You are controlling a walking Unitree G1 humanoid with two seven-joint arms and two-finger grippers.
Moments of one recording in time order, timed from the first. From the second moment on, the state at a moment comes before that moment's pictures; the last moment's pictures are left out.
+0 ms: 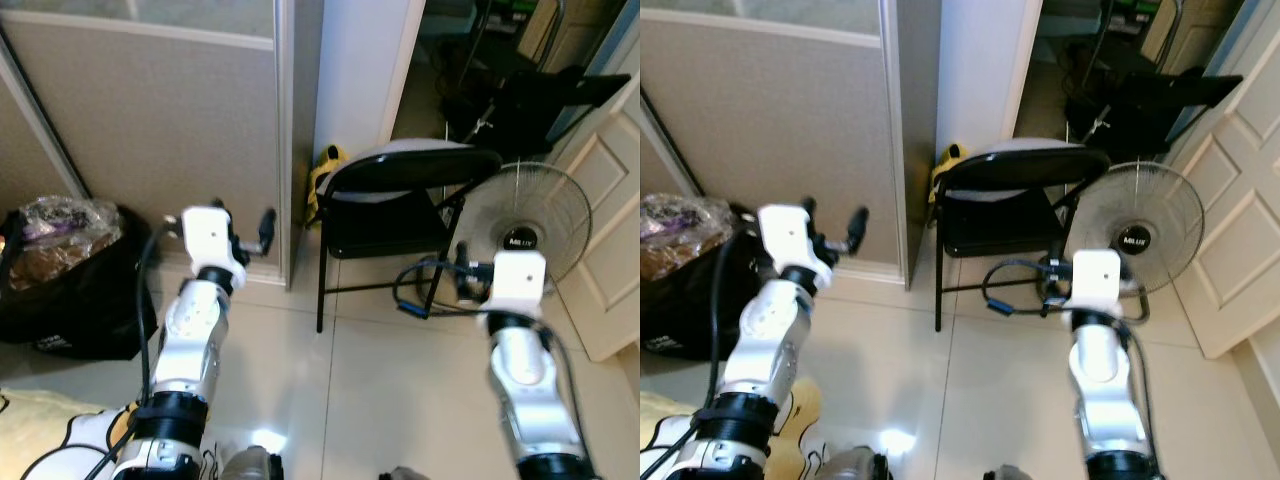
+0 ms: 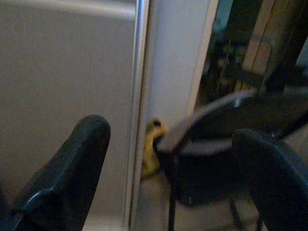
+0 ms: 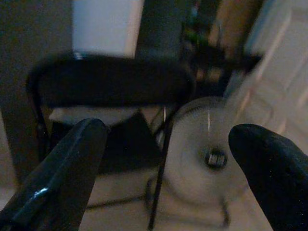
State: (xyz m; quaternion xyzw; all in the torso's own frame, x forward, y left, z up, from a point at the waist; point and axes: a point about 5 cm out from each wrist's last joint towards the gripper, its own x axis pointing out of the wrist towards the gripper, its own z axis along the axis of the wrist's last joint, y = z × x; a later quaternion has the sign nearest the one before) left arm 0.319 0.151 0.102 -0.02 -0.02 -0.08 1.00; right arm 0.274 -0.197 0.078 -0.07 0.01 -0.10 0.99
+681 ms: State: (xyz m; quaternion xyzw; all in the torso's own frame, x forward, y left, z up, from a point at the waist) left arm 0.311 0.134 0.073 -0.06 0.06 -0.12 0.99; right arm 0.280 -0.187 0.061 0.01 0.07 -0.09 0.99
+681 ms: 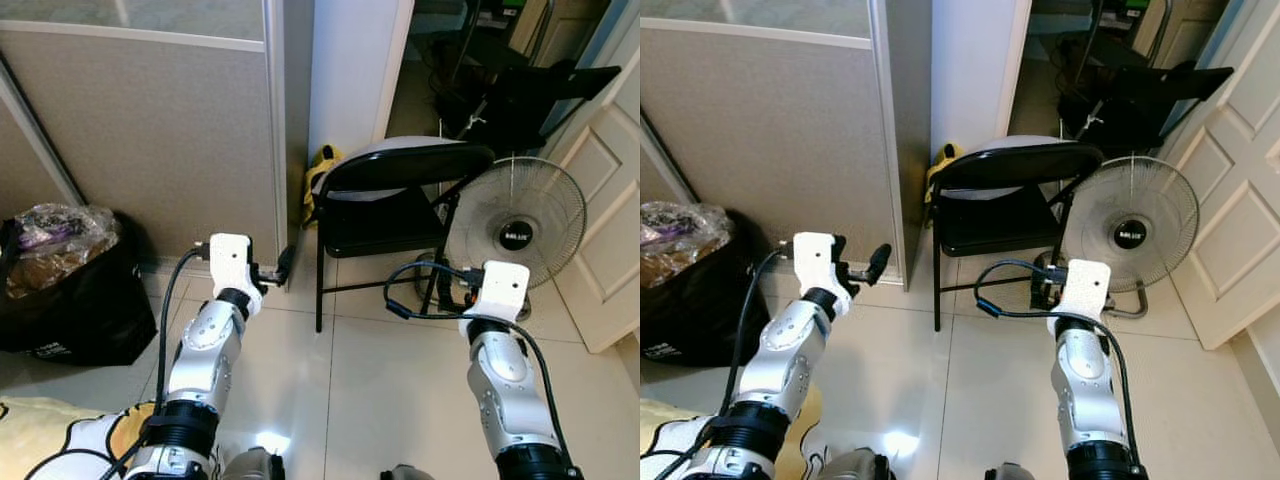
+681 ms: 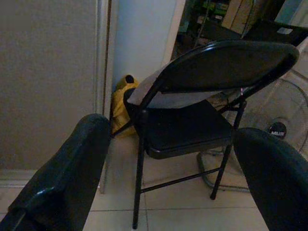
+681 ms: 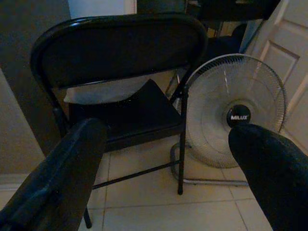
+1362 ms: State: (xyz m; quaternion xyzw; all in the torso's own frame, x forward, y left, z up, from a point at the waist) left arm 0.321 0.132 0.075 -0.05 0.07 -0.12 0.99; right arm 0.285 -0.177 0.058 0.00 0.08 -0.06 1.00
